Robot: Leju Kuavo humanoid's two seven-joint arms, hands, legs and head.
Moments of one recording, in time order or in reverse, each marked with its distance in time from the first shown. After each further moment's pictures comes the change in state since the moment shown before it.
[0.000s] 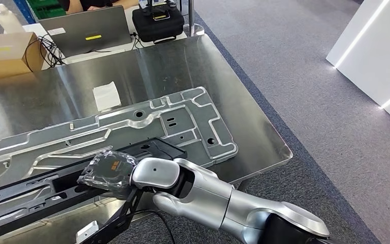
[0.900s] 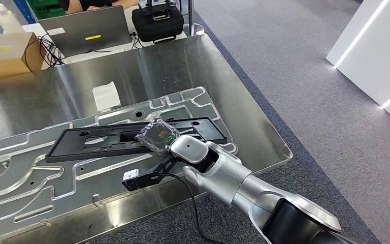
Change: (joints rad) left arm -0.010 -0.001 -0.043 0.000 0.033 -0.001 0.020; right arm -0.038 -0.065 -0.133 0.298 0.141 -0.137 0.081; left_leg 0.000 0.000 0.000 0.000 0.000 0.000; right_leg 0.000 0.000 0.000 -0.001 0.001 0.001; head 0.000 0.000
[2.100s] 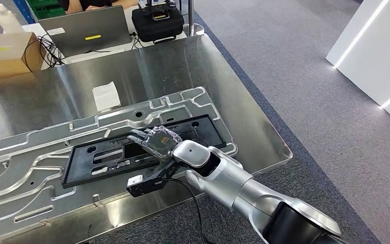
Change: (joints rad) left arm -0.014 -0.007 -0.053 0.000 -0.029 -0.020 -0.031; right arm 0.033 -0.003 -0.011 0.027 0.010 0.001 -0.045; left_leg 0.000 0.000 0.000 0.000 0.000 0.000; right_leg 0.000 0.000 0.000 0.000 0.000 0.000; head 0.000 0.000
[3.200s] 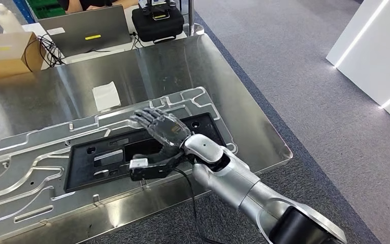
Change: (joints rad) left arm 0.022 -0.005 0.017 0.000 0.095 -0.067 -0.133; right arm 0.065 -0.041 -0.163 -0.168 -0.188 -0.137 -0.028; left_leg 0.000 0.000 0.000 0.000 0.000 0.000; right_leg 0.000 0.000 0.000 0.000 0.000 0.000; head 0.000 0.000
